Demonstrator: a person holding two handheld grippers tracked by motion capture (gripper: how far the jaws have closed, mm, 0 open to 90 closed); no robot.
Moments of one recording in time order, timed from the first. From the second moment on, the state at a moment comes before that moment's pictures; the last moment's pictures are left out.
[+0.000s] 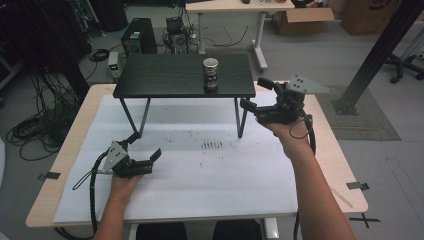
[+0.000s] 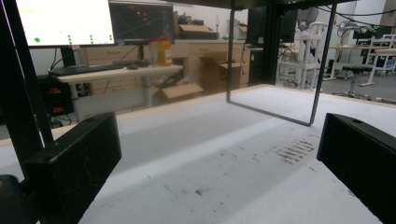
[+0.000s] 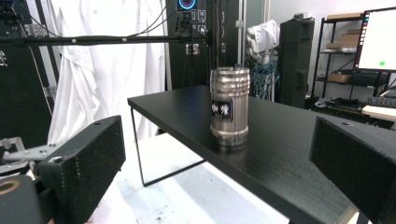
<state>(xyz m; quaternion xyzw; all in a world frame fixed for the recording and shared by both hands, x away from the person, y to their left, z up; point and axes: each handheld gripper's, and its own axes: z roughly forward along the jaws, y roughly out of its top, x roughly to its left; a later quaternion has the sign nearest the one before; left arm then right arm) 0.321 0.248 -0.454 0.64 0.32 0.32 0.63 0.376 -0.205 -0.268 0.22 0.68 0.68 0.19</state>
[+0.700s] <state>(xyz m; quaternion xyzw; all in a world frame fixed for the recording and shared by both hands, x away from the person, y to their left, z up) 0.321 0.248 -0.454 0.64 0.31 0.32 0.63 0.370 -0.202 -0.345 0.22 0.70 0.64 0.22</state>
